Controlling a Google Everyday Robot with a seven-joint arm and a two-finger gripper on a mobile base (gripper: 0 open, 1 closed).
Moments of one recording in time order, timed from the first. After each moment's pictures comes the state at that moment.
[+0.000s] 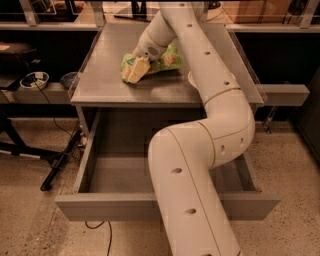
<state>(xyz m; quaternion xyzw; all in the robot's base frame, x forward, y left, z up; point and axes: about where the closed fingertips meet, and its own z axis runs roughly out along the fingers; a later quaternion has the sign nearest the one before) 0.803 0.075 0.842 -0.68 0.66 0.15 0.28</state>
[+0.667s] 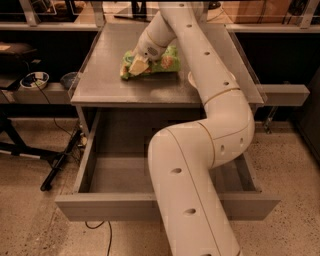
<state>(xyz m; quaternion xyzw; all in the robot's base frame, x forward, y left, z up) 0.803 0.075 0.842 -0.68 0.66 0.15 0.28</state>
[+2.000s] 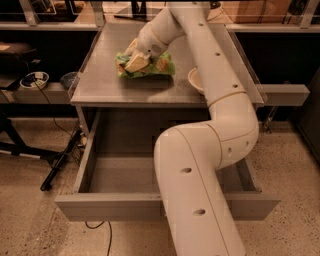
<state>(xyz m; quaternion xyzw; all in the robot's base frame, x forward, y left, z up) 0.780 0.086 0.873 -0.72 0.58 0.20 0.34</state>
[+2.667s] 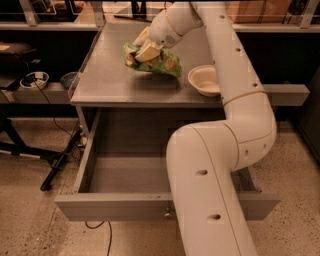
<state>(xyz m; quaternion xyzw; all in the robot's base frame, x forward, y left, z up) 0.776 0.053 0.913 -0.72 0.56 0.18 0.38</state>
